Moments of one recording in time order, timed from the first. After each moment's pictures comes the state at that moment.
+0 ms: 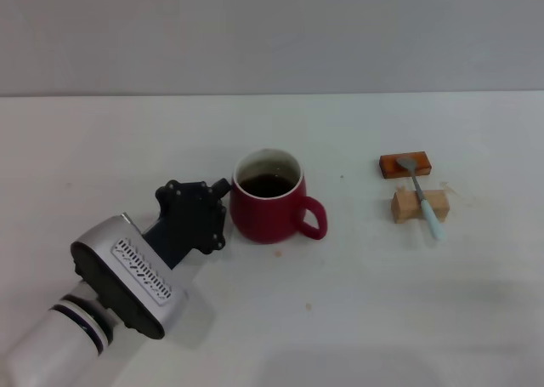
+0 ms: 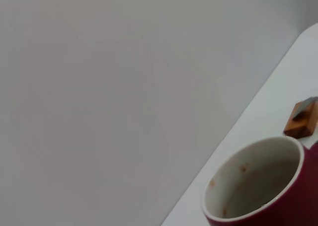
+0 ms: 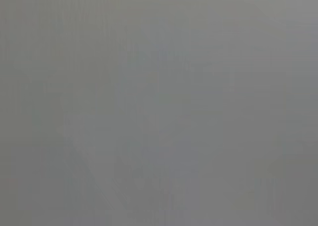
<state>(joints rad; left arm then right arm) -0.46 -2.08 -0.47 -0.34 2.29 0.96 0.56 0.11 2.09 0.46 0.36 -1.87 -1.64 0.01</state>
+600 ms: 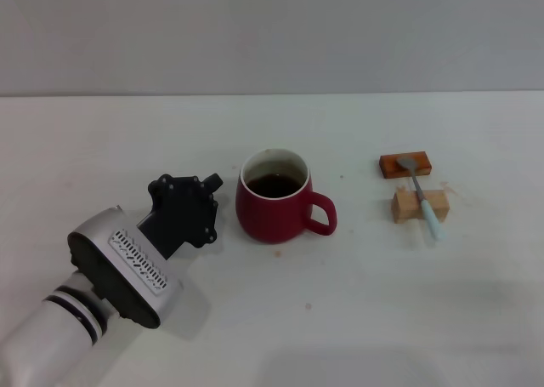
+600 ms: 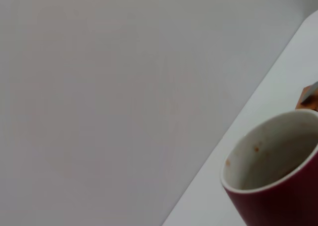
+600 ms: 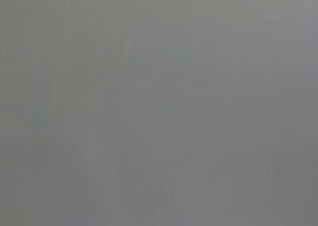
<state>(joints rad) -0.48 -2.08 -0.48 -0.31 2.28 0.94 0.56 0.11 2.09 0.46 0.36 -1.87 -1.64 0.01</state>
